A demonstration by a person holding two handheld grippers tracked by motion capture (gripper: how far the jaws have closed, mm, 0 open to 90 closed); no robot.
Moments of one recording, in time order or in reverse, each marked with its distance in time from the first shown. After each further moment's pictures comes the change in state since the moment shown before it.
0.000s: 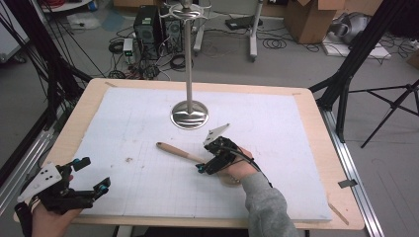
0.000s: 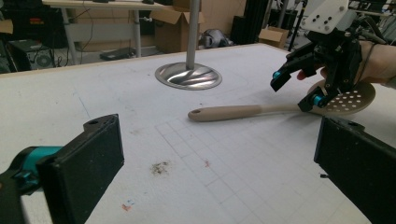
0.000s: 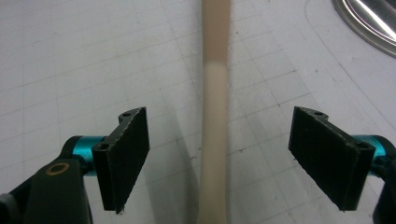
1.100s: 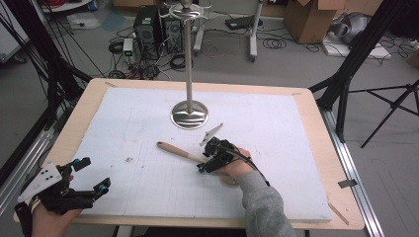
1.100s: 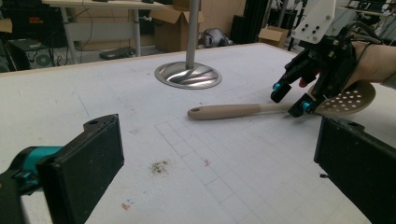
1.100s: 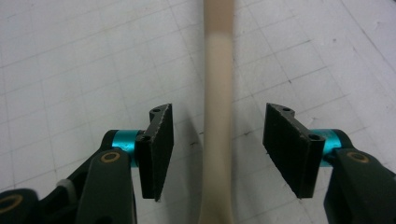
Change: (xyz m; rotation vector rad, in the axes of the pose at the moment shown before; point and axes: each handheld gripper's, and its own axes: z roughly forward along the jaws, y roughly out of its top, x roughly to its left) left arm 0.000 0.000 0.000 0.002 0.000 -0.004; right arm -0.001 0.003 0.010 0.123 0.005 0.027
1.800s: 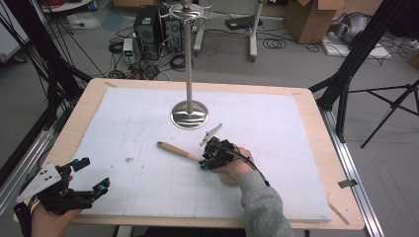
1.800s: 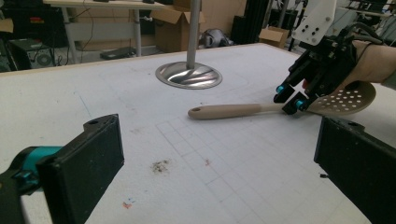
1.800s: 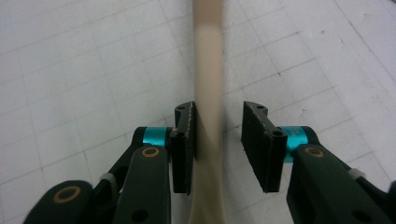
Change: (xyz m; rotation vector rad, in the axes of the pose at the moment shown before) left arm 0.000 0.000 -0.001 0.000 0.002 0.002; right arm 0.002 0.000 -0.001 0.032 -0.044 0.014
